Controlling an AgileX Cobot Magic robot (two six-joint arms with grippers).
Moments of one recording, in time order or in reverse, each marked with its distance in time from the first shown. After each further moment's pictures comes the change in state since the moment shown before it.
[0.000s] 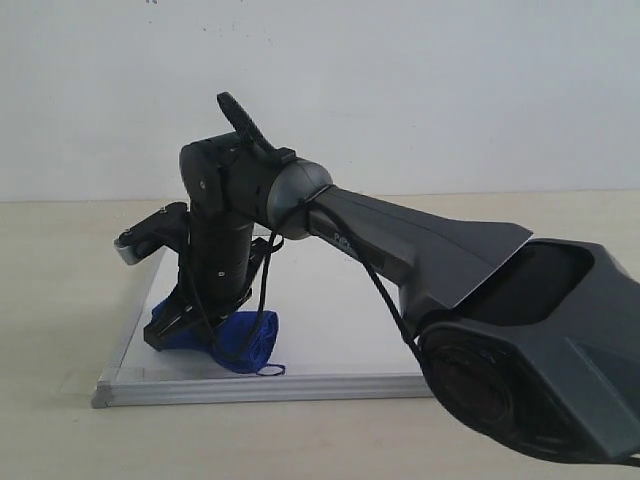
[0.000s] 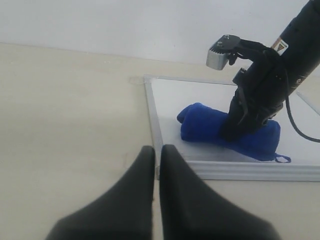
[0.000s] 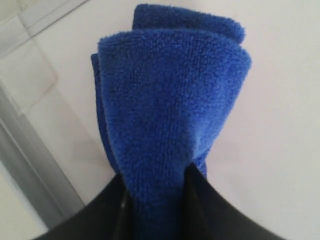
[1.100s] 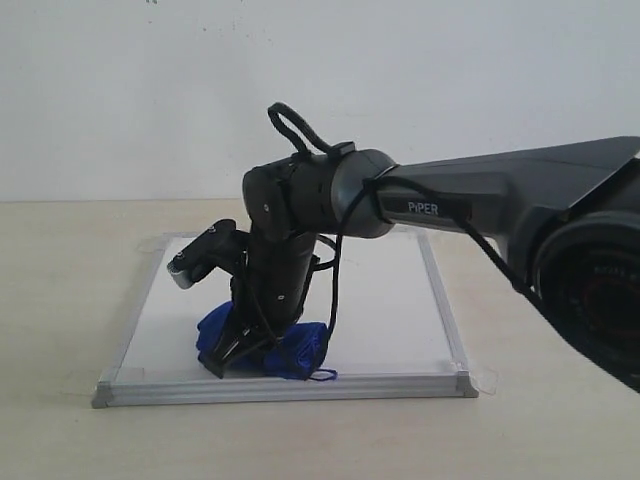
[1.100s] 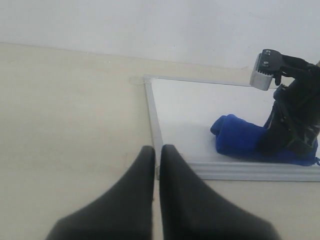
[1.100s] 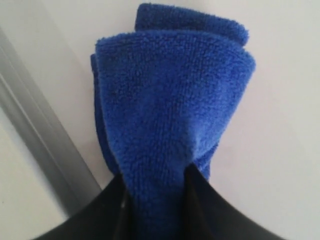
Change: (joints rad) left arm 0.000 0.000 0.000 0.000 0.000 0.000; right arm -0.041 -0.274 0.614 -0.031 -0.338 -0.091
